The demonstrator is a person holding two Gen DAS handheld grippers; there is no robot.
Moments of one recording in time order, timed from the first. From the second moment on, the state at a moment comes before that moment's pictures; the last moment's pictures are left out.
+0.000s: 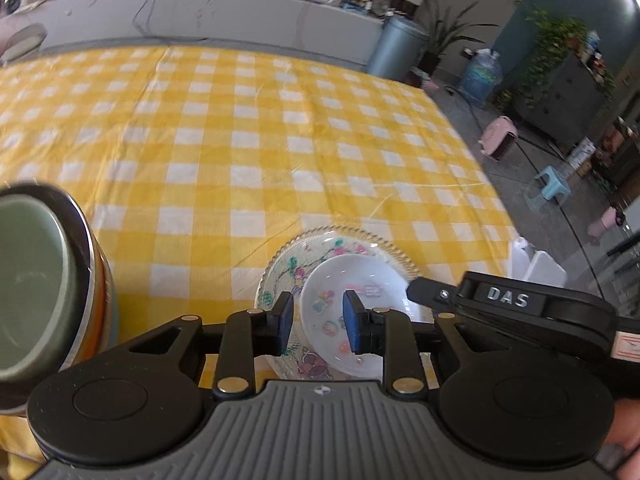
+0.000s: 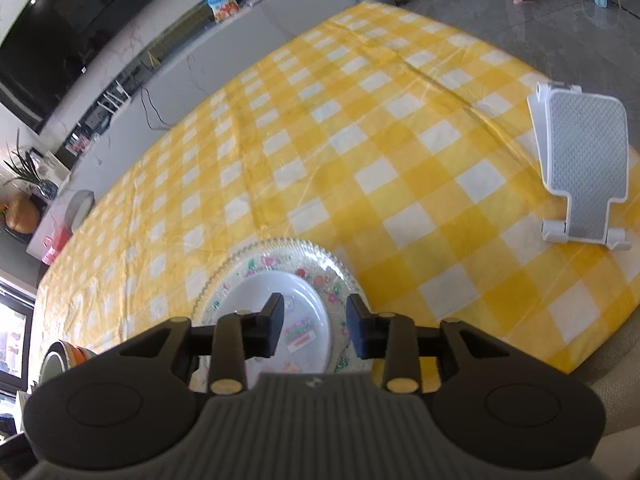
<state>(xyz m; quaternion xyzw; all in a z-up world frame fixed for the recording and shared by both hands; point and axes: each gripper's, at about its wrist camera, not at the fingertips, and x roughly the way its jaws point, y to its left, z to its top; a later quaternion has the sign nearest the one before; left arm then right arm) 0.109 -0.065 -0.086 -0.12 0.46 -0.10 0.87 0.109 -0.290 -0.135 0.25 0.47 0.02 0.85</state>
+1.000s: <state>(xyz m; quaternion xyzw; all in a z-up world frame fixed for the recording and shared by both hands) 0.060 0.132 -0.028 -0.23 0.42 0.03 0.88 0.076 -0.118 -0.077 0.22 0.48 0.17 0.83</state>
